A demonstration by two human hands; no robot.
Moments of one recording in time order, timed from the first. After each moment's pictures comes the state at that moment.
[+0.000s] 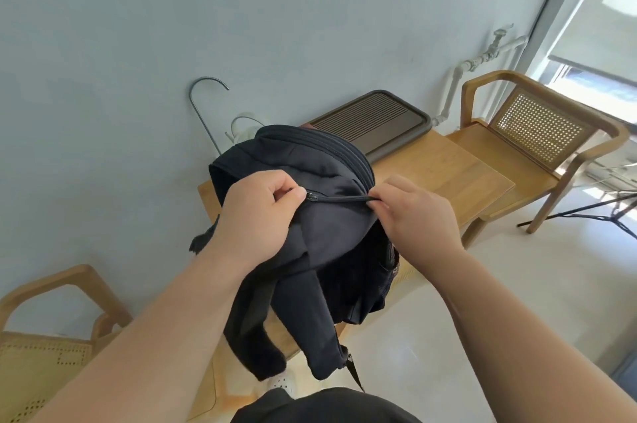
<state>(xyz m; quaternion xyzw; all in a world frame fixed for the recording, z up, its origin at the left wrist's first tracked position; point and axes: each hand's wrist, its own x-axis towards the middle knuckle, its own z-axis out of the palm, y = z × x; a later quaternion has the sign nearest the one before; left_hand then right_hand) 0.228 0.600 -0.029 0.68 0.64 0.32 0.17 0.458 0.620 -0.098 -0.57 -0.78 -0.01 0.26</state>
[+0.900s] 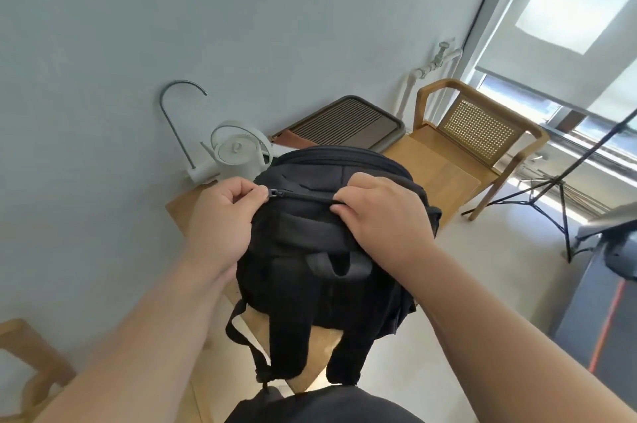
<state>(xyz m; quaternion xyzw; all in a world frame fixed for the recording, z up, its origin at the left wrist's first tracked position) 0.121 0.660 -0.051 0.51 0.59 0.45 0.44 0.332 0.635 -0.045 -0.61 -0.77 -0.07 0.17</state>
